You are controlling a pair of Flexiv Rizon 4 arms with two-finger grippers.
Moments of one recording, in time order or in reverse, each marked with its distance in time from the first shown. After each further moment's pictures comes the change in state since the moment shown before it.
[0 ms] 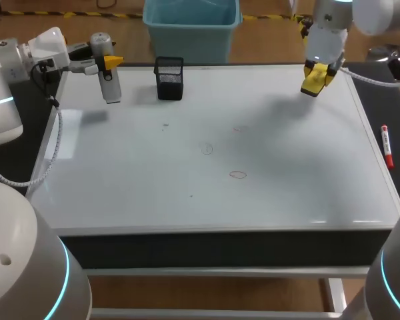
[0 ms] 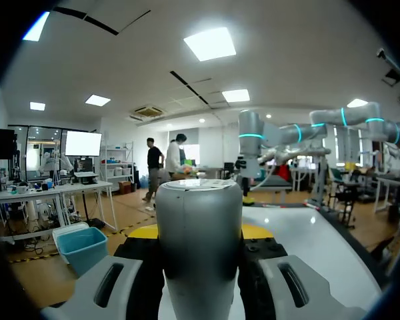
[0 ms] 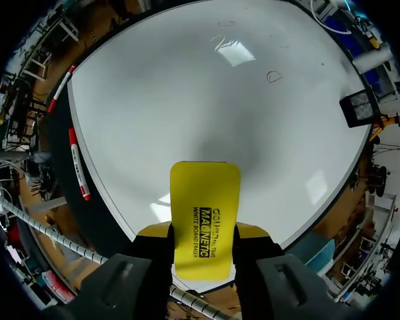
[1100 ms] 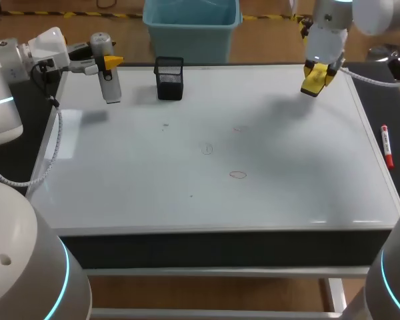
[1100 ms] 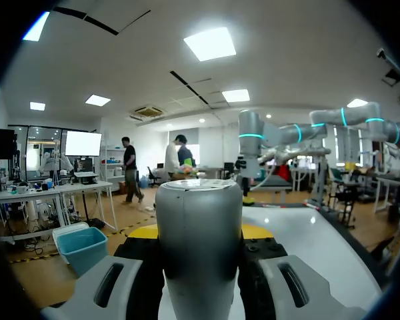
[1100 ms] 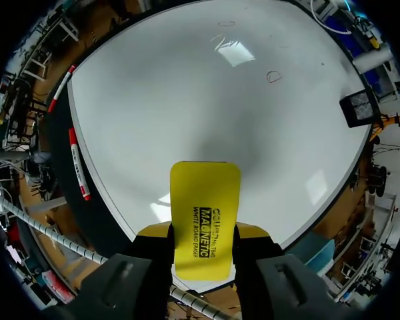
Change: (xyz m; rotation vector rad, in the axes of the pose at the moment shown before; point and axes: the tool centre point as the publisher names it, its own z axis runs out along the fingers) left arm 0.001 0.000 0.001 0.001 0.003 0.003; right arm 0.000 0.000 0.000 0.000 0.000 0.000
